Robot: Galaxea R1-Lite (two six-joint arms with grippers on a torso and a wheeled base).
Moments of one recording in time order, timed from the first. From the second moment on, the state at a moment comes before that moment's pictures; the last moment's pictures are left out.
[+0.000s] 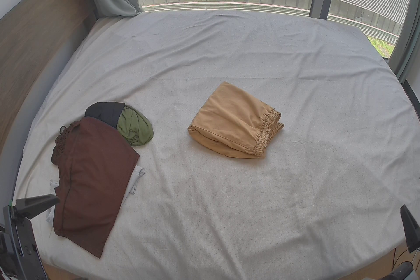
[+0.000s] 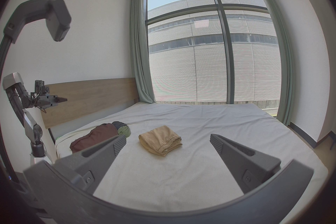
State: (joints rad) left arm -0.30 0.69 -0.02 -0.85 -0.70 0.08; right arm 0.02 0.34 -0.03 -0.49 0.33 0.01
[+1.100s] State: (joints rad) left arm -0.07 0.09 -0.02 -0.25 -0.46 0.00; right arm 0.00 0.01 -0.02 -0.08 0.13 -0.06
